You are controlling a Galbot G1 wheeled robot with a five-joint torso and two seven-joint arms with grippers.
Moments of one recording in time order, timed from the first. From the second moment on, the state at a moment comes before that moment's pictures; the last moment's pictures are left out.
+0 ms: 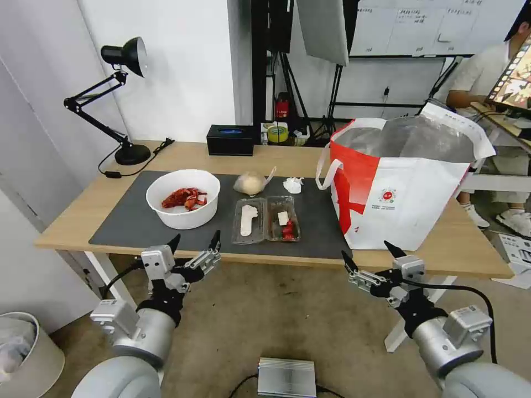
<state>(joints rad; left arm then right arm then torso) 1.61 -1.44 -0.47 -2.48 -0.44 0.43 -0.11 -1.71 1.20 0.65 2.46 0.33 -0.35 -0.04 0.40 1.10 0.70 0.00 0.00</state>
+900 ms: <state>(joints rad) 1.58 -1.44 -0.46 -2.44 -0.68 0.54 -0.15 -1.69 1.18 0.63 2.42 0.33 -0.36 -0.04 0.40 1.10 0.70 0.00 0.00</state>
